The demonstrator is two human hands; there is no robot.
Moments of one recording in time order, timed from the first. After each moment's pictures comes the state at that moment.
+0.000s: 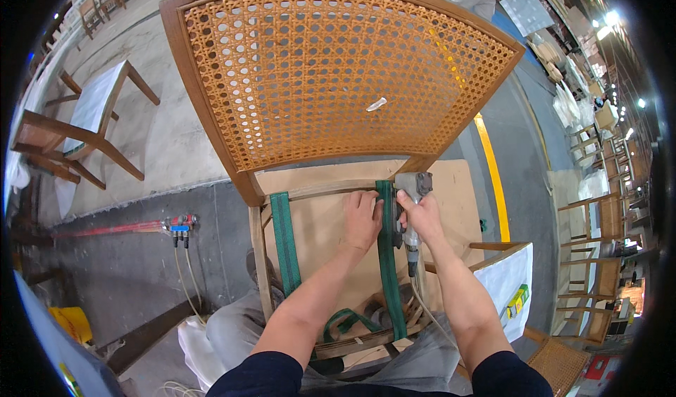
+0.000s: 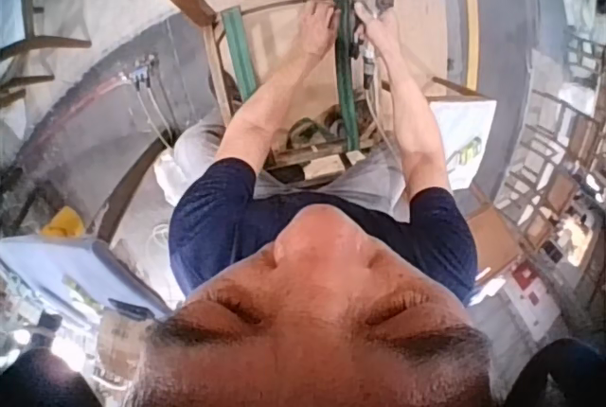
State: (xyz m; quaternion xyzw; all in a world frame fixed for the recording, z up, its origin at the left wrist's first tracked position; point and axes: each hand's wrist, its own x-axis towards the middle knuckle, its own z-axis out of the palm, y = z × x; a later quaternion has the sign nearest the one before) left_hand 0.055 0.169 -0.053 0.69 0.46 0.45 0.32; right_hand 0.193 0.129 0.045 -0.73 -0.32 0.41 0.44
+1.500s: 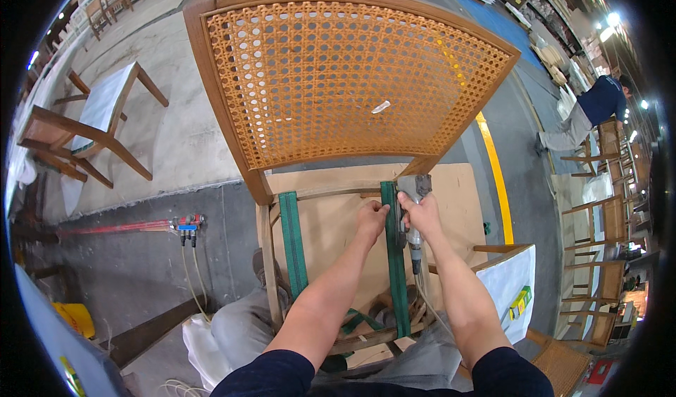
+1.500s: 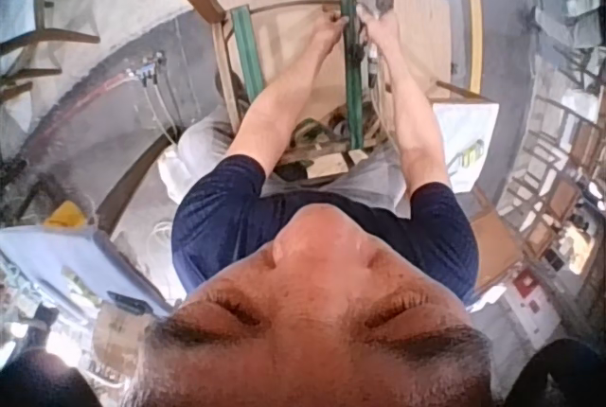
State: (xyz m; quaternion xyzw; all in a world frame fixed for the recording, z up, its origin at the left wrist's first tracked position) left_hand 0.079 0.172 -0.076 0.46 0.55 0.24 0.65; right_hand 0.192 0.133 0.040 -0.76 -0.32 0.39 0.40
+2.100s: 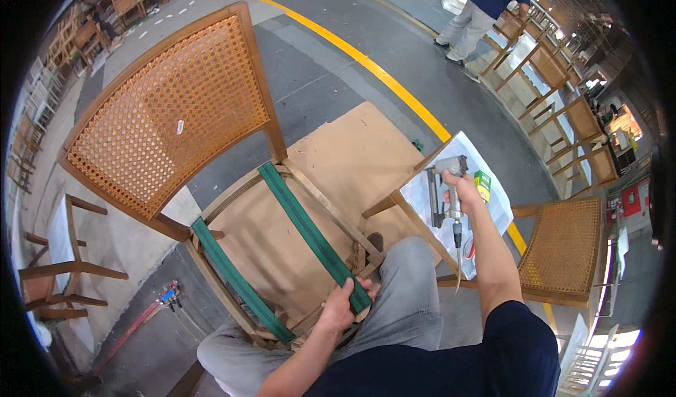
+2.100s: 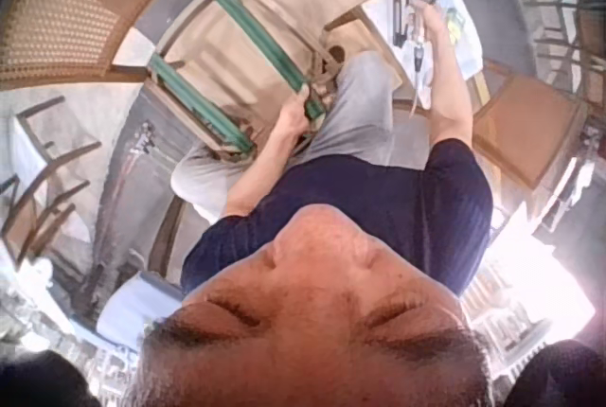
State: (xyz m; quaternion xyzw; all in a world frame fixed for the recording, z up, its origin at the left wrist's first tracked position) left_hand -0.023 -0.127 0.015 0.09 0.37 0.00 0.92; right_hand 0.385 -0.217 0.123 -0.81 -0.01 0.27 0.52
